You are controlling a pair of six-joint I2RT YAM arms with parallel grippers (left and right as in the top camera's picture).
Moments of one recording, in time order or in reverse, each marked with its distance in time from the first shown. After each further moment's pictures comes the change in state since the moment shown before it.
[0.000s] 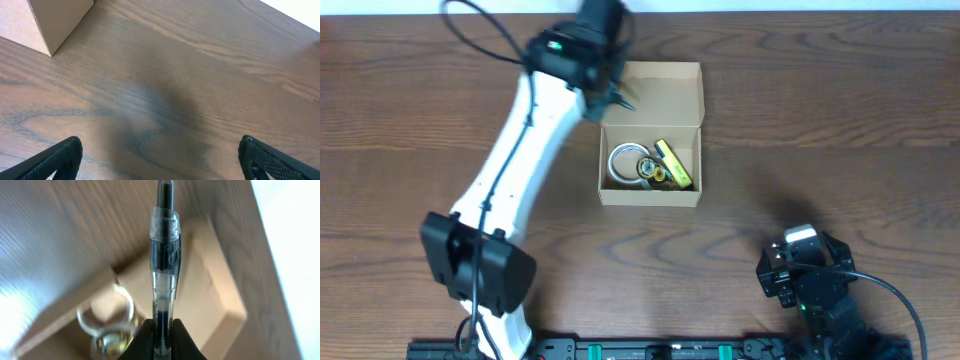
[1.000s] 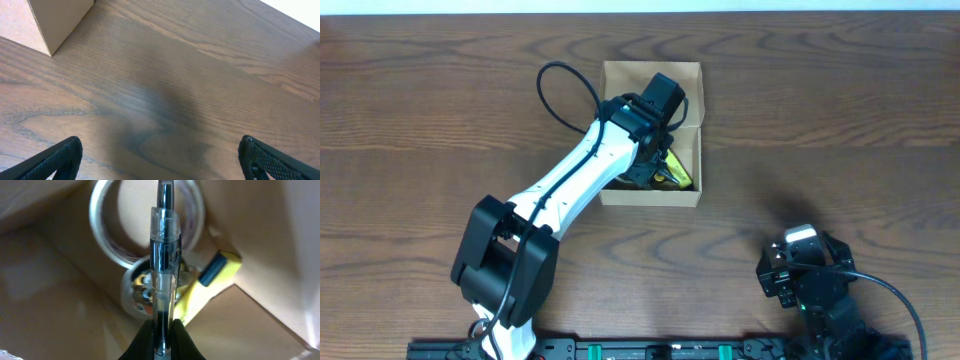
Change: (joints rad) left arm -0.175 0.000 -0.423 0.219 0.166 -0.184; right arm 0.000 0.000 0.000 0.000 0.000 0.000
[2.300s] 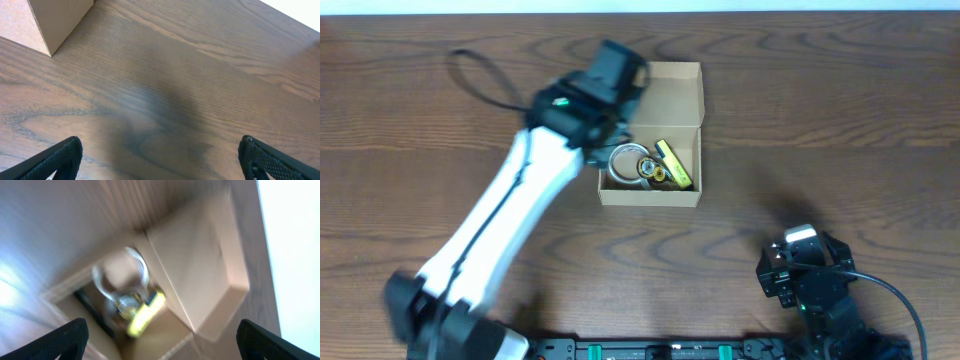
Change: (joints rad) left arm 0.132 -0.301 0.095 -0.140 -0.208 0.031; right arm 0.000 0.000 0.000 0.000 0.000 0.000
